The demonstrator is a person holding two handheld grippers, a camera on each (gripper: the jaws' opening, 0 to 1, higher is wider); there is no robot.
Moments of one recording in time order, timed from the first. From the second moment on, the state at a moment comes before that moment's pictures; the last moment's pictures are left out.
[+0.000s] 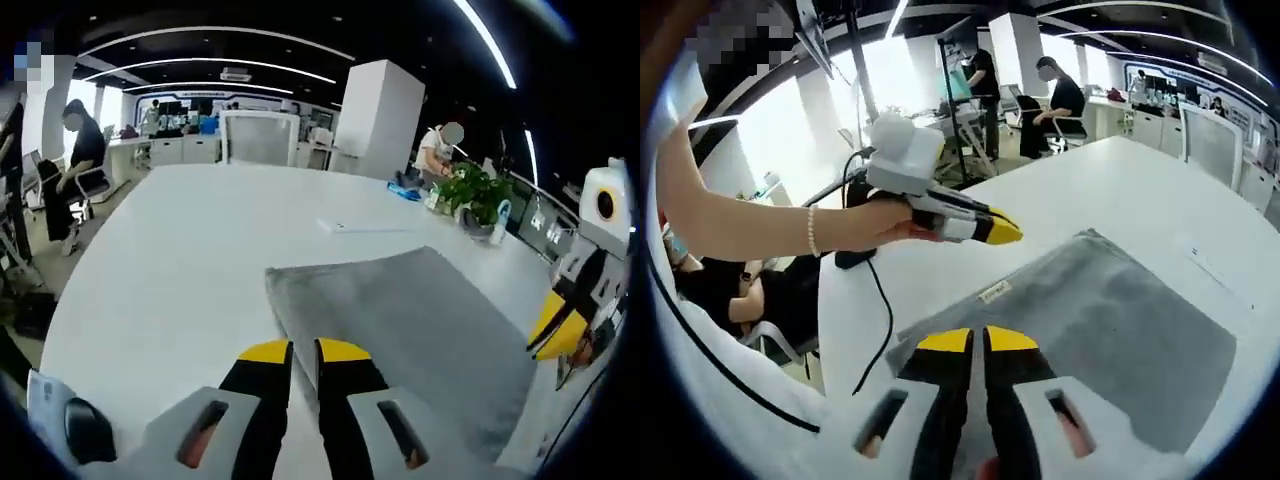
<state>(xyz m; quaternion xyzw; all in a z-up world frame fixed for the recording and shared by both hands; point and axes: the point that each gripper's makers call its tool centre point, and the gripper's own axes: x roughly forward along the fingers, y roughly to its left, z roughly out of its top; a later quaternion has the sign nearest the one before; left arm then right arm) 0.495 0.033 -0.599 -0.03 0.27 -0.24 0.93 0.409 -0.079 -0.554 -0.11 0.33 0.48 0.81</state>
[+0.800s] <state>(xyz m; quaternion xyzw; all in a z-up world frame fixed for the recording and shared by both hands) 0.400 0.023 -0.630 -0.06 0.34 -0.21 0.91 0.494 -0.172 -0.532 -0.17 0.32 0.42 0.83</state>
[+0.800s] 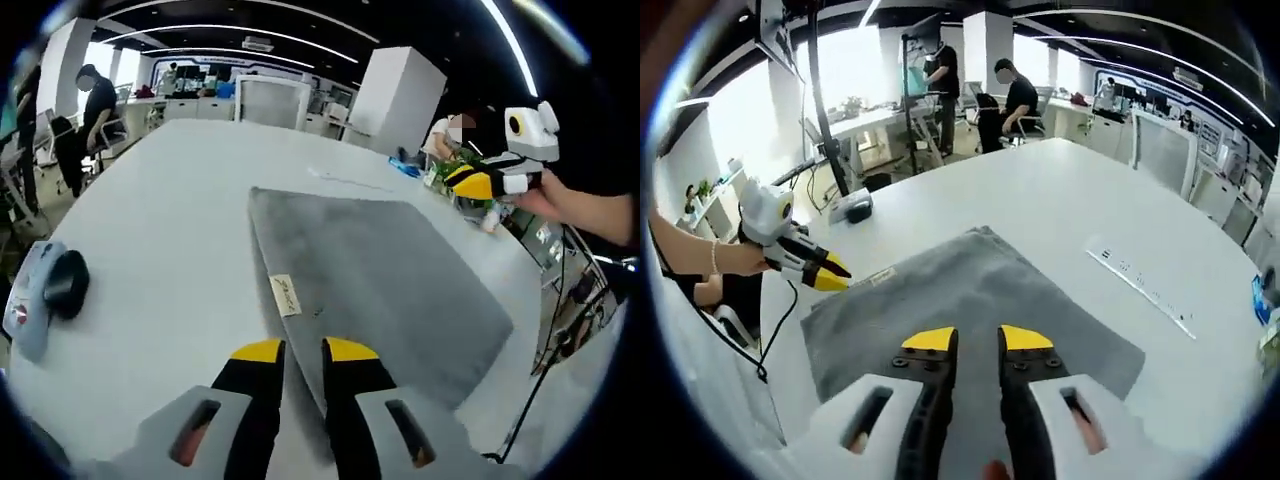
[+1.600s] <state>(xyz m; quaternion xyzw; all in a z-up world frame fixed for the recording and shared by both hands) 0.341 0.019 -0.645 -0.09 0.39 -0.11 0.91 0.581 -0.195 -0.579 -0.27 0.34 0.48 0.76</state>
